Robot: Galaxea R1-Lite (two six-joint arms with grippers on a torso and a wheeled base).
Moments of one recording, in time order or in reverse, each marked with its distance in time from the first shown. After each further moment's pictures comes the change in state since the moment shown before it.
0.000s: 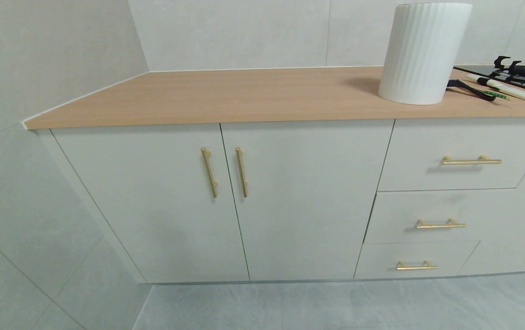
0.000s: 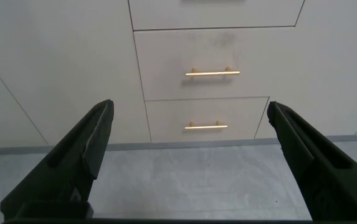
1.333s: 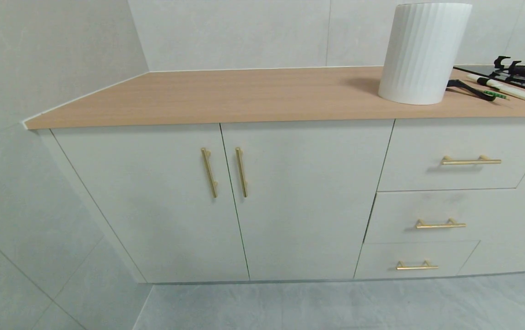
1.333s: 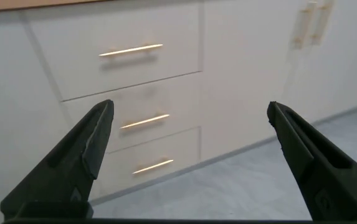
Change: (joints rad) left arm -0.139 0.165 -0.229 0.012 0.373 -0.072; right arm 0.098 0.123 -0.270 0.001 -0.489 -0.027
